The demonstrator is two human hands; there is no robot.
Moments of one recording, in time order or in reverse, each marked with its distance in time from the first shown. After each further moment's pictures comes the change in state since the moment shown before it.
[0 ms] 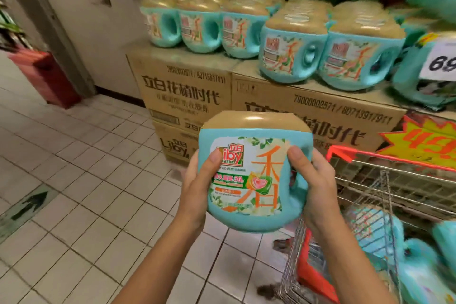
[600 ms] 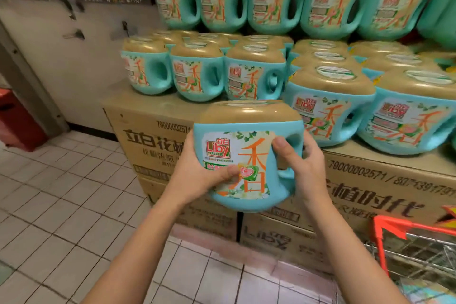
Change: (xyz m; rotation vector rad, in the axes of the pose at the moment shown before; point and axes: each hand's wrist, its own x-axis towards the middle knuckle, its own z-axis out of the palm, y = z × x) left_hand 0.271 0.082 -0.063 0.507 -0.180 0.240; right_hand 0.236 0.013 0.106 -0.159 0.067 -0.240
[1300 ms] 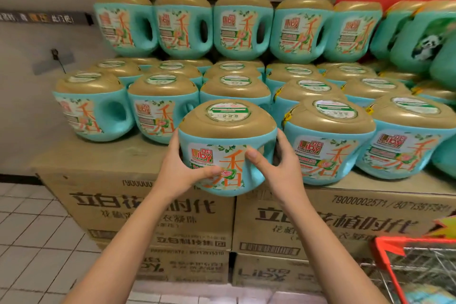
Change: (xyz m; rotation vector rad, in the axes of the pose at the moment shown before) left_hand 0.182 -0.047 -0.033 -0.054 -0.150 0.155; right_hand 0.111 0.033 0.049 -0.385 0.179 -0.043
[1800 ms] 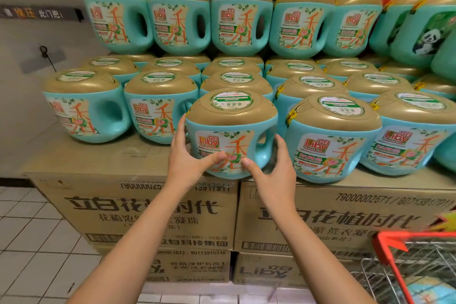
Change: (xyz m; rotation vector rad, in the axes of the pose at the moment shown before) left_hand 0.028 -0.018 0.013 0.105 0.099 -0.031; right_hand -0.002 0.034 0.026 -0.306 0.212 0.056
